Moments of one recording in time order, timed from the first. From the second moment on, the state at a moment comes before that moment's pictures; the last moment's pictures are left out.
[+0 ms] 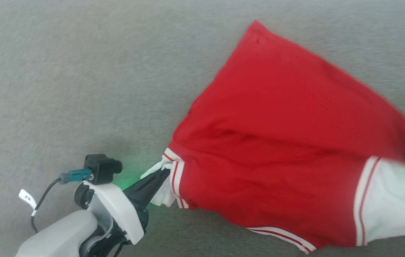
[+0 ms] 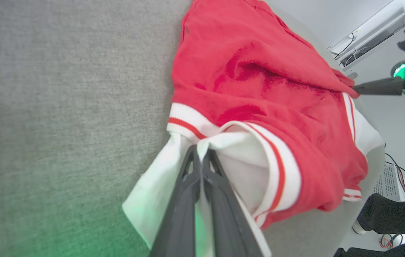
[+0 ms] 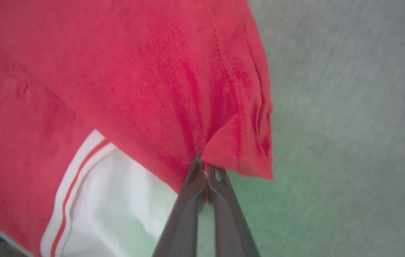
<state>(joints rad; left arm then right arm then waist) -0.61 0.63 -1.11 0.28 -1.25 -0.13 -0.26 -0.51 -1.04 0.57 0.15 1.03 0.13 0.58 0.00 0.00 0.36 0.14</state>
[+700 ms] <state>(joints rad) -0.46 0.62 -0.95 0.32 -1.16 -0.13 -0.26 -0.03 -0.84 0.39 -0.12 0.83 0.13 0.62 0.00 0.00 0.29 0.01</state>
